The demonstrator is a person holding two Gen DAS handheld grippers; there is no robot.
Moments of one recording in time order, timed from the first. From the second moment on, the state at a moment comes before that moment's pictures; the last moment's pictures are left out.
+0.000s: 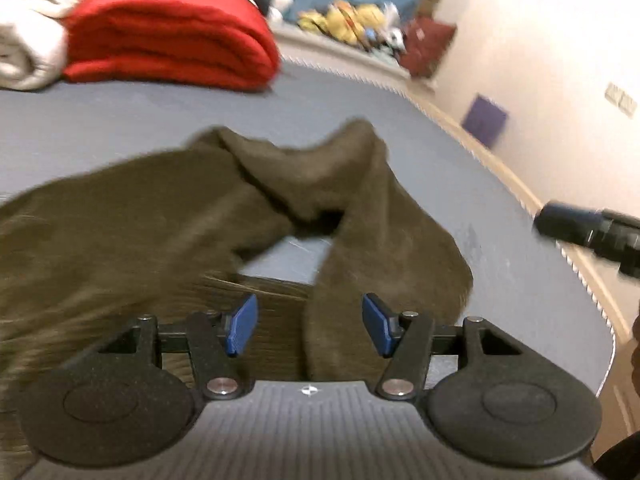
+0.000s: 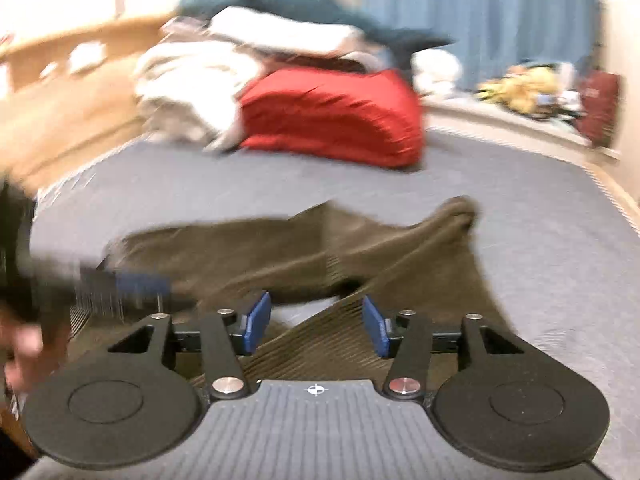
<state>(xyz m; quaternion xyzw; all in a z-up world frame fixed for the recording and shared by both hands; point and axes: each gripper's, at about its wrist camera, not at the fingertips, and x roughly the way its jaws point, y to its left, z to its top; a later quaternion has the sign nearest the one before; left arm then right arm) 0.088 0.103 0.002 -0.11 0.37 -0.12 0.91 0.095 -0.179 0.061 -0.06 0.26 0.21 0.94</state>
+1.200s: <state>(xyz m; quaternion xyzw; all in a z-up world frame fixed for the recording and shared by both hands) 0.146 0.073 -0.052 -0.10 0.37 -0.11 0.92 0.143 -0.246 0.003 0.06 0.33 0.10 0.94</state>
